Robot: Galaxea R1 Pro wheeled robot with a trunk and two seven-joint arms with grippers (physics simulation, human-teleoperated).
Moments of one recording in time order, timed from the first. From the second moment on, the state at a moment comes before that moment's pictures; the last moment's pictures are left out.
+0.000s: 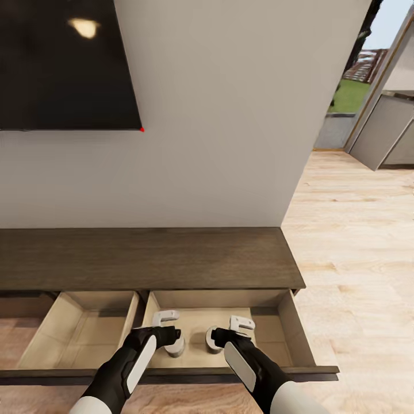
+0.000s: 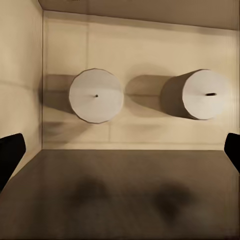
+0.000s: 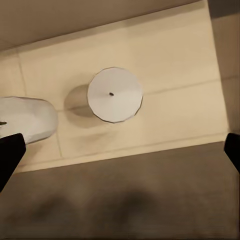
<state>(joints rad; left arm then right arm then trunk) -0.46 -0.08 -0.18 -0.88 0.30 0.60 0.18 -0.57 0.17 0.51 -0.61 -0.70 0.27 -0.47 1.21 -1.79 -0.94</state>
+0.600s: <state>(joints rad) -0.46 -0.08 -0.18 -0.88 0.30 0.60 0.18 -0.57 0.17 0.51 -0.61 -0.70 0.27 -0.47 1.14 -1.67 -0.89</state>
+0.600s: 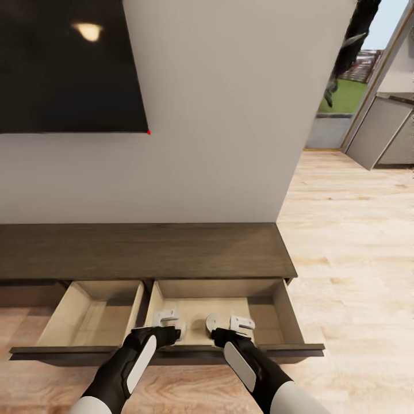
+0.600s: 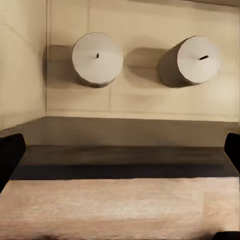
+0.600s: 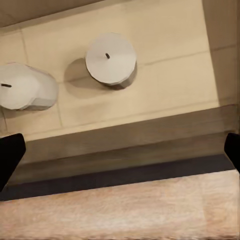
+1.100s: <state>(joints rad) -0.46 -0.08 -0.18 -0.88 0.30 0.60 0.18 -0.57 0.17 0.51 -0.61 -0.70 0.27 -0.47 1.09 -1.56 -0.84</state>
